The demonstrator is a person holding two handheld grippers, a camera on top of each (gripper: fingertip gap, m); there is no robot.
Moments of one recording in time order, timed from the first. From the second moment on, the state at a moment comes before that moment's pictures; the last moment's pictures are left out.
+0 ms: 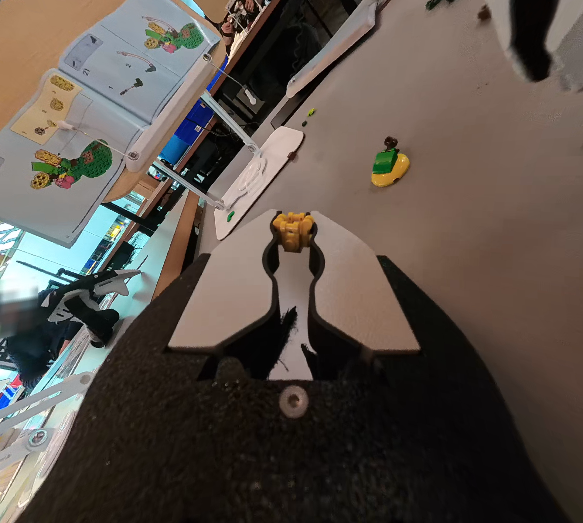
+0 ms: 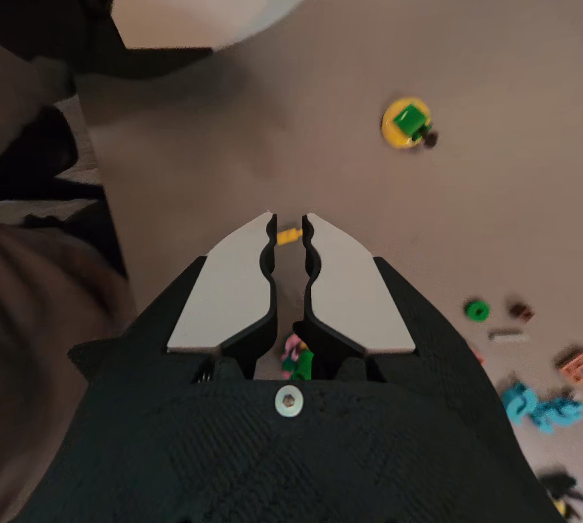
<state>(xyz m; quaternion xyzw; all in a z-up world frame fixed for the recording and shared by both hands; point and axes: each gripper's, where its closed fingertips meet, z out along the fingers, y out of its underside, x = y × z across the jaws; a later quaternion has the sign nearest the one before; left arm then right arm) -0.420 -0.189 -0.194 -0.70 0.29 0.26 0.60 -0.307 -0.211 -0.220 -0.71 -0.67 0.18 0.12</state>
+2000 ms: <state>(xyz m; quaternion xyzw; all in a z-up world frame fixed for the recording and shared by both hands) -0.373 -0.195 -0.173 -0.61 0.37 0.28 0.65 -0.341 -0.216 -0.155 -0.41 -0.72 -0.02 0.57</state>
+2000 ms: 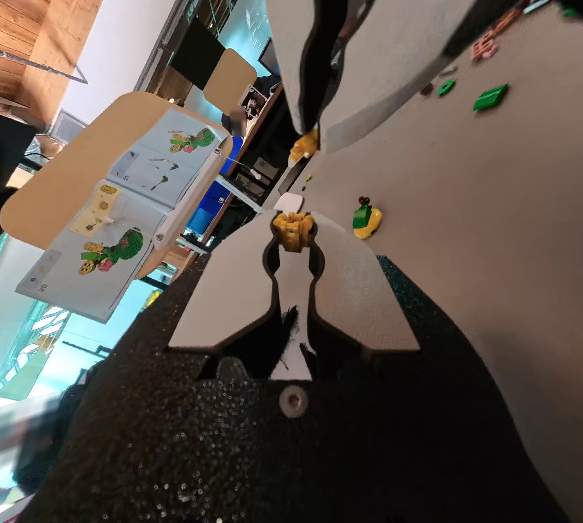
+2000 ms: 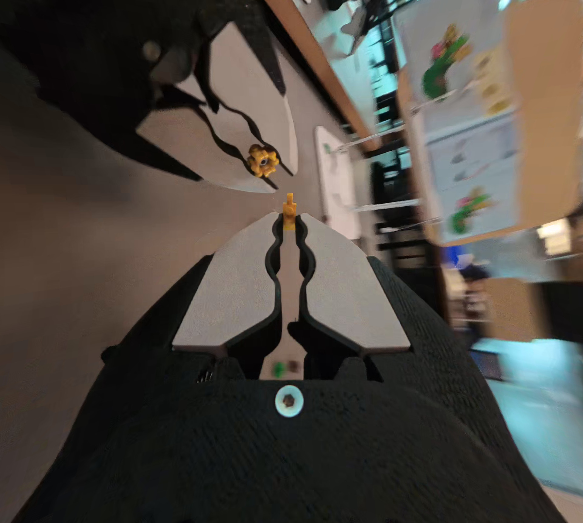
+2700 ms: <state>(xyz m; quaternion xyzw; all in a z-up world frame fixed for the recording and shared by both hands) -0.351 -0.195 -0.180 -0.61 0.39 0.24 0.65 -0.335 -0.206 -0.156 -0.19 -0.75 -0.25 0.59</state>
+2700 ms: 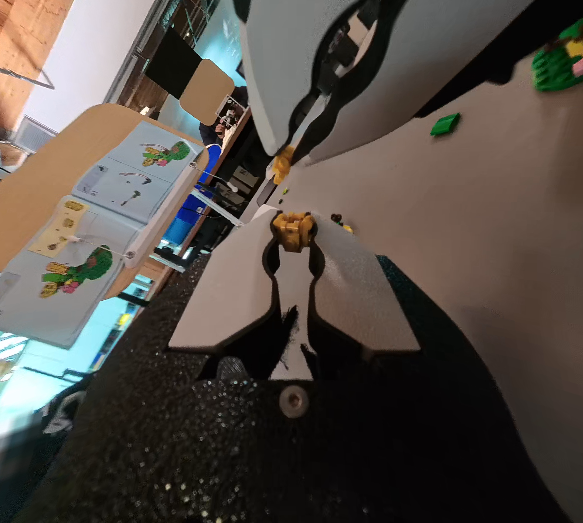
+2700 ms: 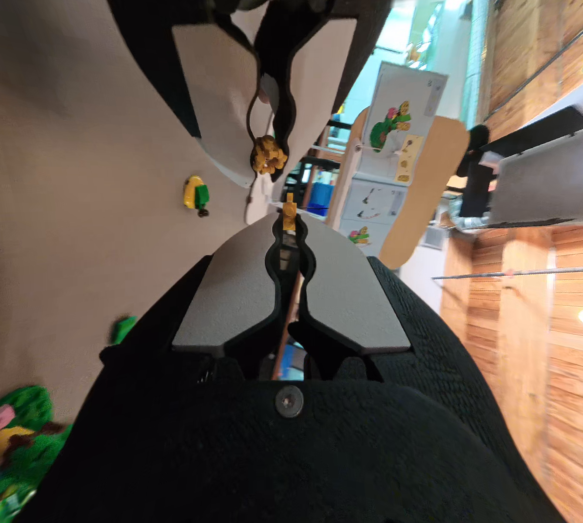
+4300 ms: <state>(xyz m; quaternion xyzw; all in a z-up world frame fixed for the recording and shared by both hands) -0.284 -0.273 -0.146 -0.56 0.29 -0.62 0.47 -0.321 -0.267 -0.131 0.29 -0.70 -0.29 0.59</state>
